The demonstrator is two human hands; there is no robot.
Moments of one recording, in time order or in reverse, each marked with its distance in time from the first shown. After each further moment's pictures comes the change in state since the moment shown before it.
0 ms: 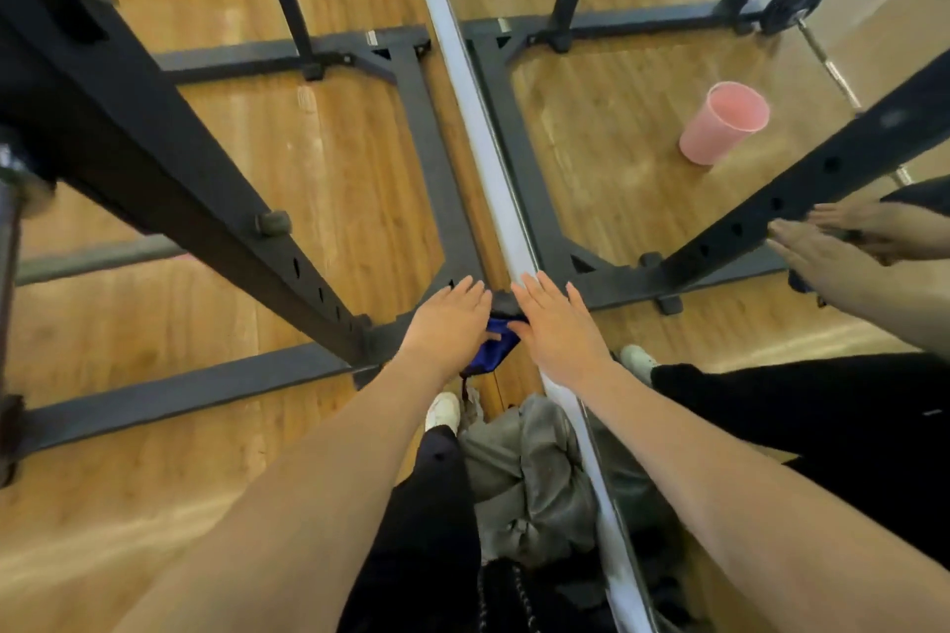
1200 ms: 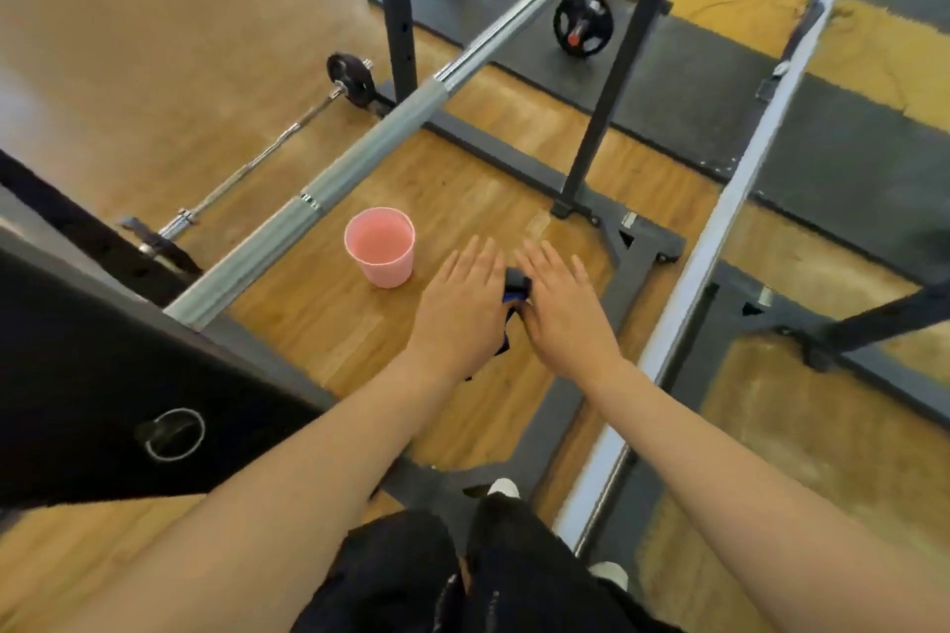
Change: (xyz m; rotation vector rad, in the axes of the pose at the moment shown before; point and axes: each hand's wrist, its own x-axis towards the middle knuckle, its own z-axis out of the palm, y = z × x) left_hand 0.141 -0.251 -0.240 -0.194 0.512 -0.931; right_hand 0.395 -0.092 -0.301 -0.064 0.231 -0.905
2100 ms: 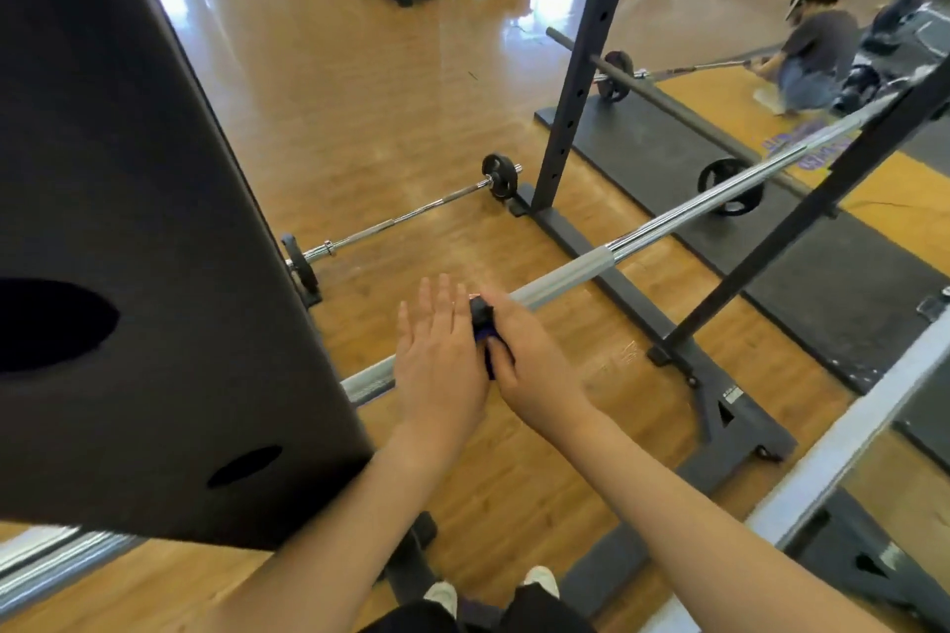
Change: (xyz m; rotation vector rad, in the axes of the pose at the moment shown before) left_hand -0.018 -0.101 -0.082 -0.050 0.281 -0.685; right_hand 0.117 -0.135 -0.043 0.626 0.050 -0.517
